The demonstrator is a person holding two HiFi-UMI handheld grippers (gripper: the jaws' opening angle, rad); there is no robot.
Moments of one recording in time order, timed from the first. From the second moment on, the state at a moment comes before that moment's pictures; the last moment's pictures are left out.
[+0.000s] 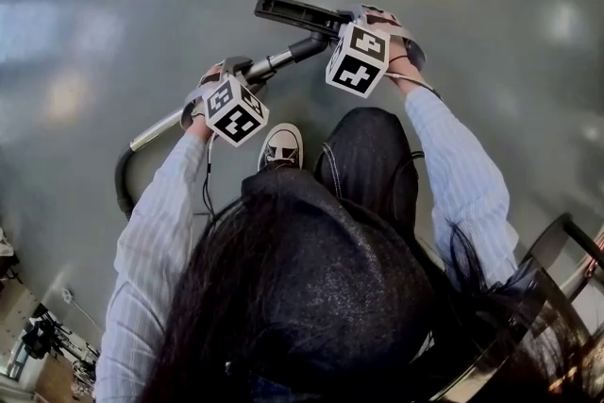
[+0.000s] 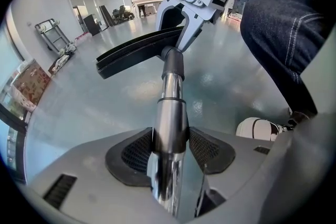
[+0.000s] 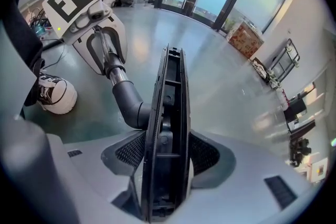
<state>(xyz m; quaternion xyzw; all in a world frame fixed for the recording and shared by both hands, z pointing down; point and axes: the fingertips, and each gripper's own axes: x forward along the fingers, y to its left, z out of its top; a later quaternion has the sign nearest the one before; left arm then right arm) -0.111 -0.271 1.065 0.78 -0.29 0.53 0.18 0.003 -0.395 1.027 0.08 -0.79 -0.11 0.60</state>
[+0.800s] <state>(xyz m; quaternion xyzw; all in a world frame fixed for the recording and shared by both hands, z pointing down) -0.098 -0.265 1.101 0.76 -0.26 0.57 0.20 0.022 -0.388 1.074 0.09 -0.76 -0.08 0.63</state>
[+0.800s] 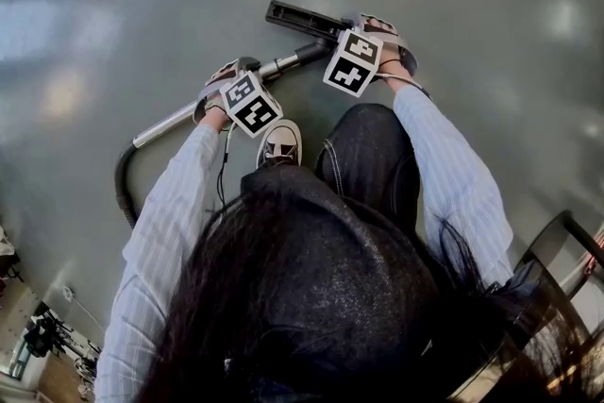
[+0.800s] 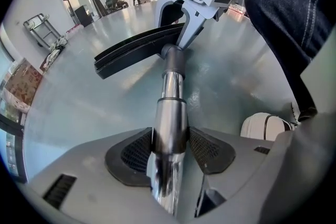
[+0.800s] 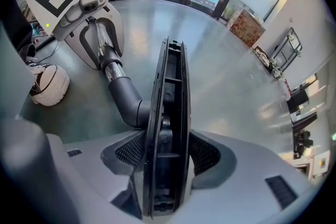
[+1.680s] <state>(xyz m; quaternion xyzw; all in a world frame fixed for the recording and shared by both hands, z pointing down) -0.138 -0.301 1.013 0.75 -0.45 0.40 0.26 0.054 -0.402 0.969 0.25 -0.87 0.23 0.34</state>
